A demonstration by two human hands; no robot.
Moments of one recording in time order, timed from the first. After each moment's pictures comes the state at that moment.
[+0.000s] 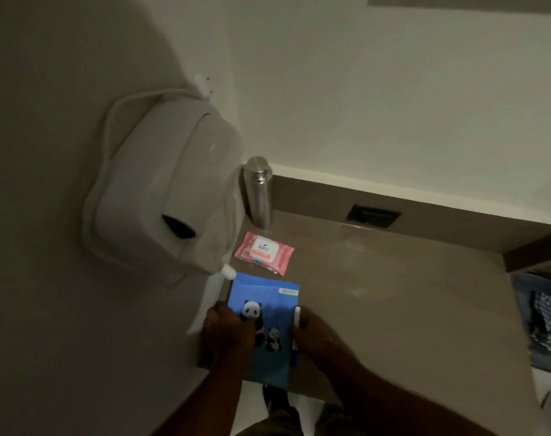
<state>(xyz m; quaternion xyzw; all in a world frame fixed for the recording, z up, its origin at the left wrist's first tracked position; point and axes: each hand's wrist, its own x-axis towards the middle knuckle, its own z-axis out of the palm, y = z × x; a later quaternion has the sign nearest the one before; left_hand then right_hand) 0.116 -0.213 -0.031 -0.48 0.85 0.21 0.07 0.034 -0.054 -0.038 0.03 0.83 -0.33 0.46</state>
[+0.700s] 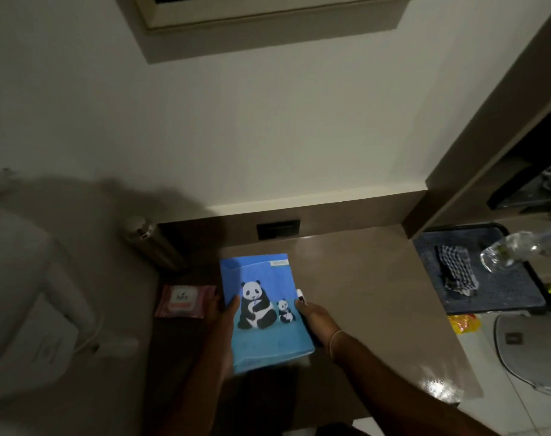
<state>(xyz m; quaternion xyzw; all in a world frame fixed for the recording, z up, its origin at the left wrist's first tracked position) -0.020 -0.113 0.011 -0.40 0.60 0.70 0.03 -0.056 0.093 -0.021 0.29 0.59 -0.67 0.36</state>
